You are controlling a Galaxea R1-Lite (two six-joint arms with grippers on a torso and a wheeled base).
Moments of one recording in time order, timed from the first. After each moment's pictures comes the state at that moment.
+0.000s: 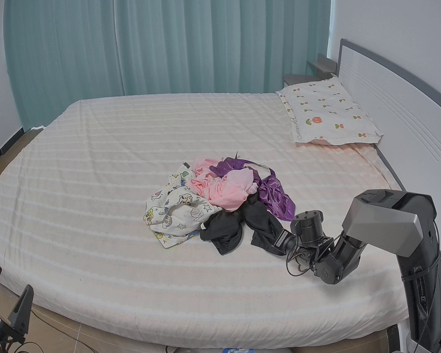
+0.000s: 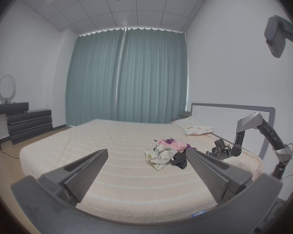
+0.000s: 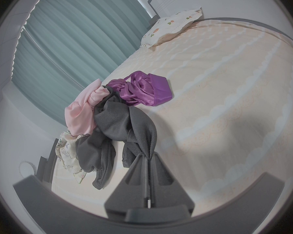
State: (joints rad) left arm -0.04 0.30 -0.17 -0.11 -0.09 -0.07; right arm 0.46 2.51 -0.99 -0.97 -0.19 0.86
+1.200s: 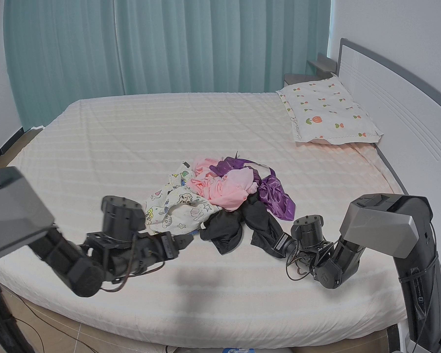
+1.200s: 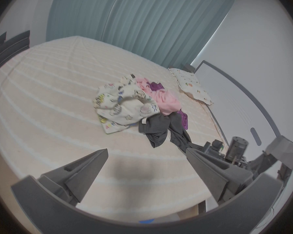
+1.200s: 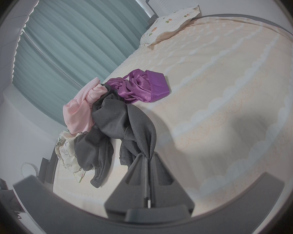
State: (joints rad) left arm -0.49 2.07 -0.69 -0.78 0.05 -0.61; right arm 0.46 2.54 -0.96 -1.03 -0.19 0.87
